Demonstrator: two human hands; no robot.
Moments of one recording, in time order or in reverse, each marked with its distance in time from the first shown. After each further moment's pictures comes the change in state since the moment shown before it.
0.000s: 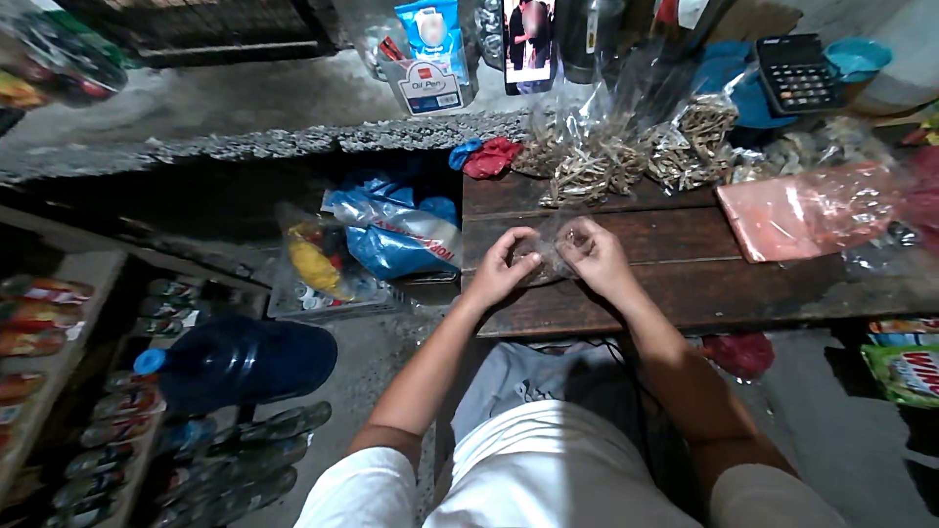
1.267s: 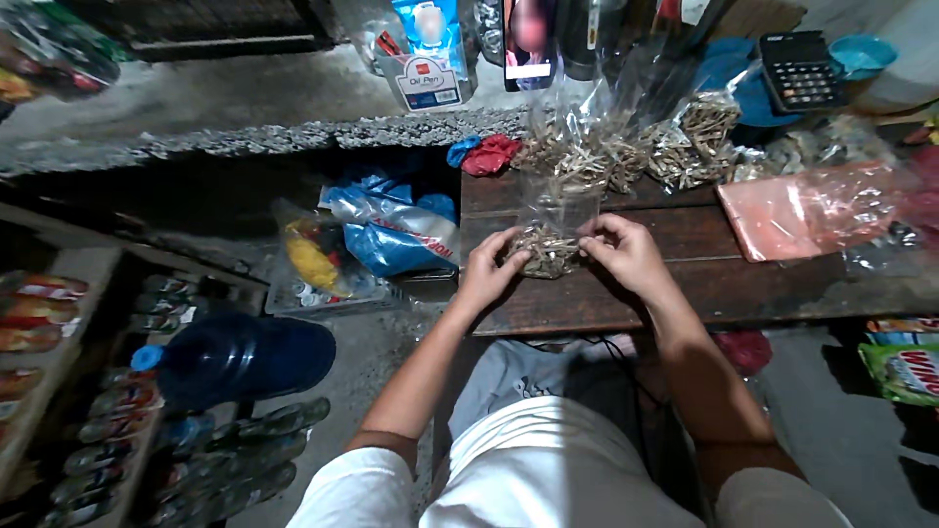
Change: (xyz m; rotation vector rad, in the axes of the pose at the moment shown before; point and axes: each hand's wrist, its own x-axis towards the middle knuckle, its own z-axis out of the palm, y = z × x) left_hand -0.007 -0.001 -0.008 0.335 0.079 -0.046; right_hand -0.005 0.001 -0.030 0.053 -0.035 -0.013
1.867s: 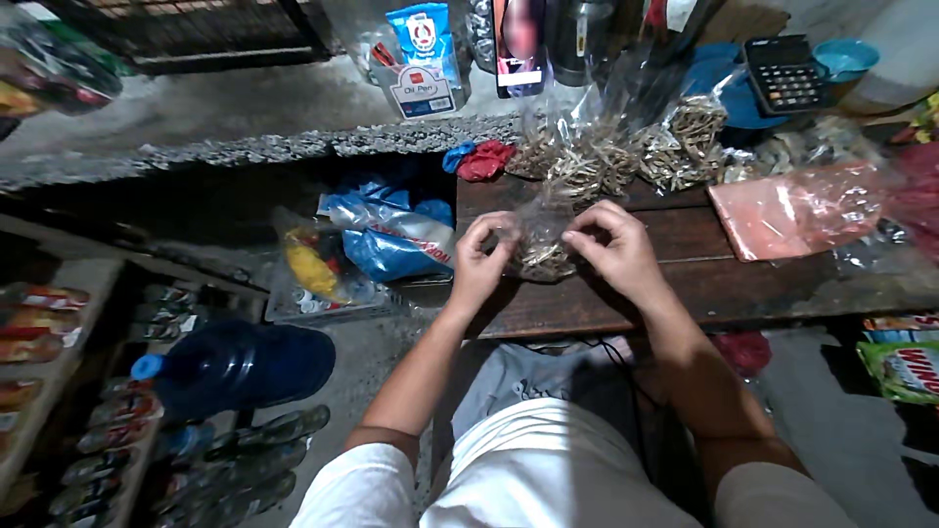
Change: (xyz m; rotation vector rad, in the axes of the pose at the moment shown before) left_hand 0.012 0.026 -0.003 -0.216 0.229 0.254; right_hand 0.001 -0.019 0.002 -0.067 0.108 -0.280
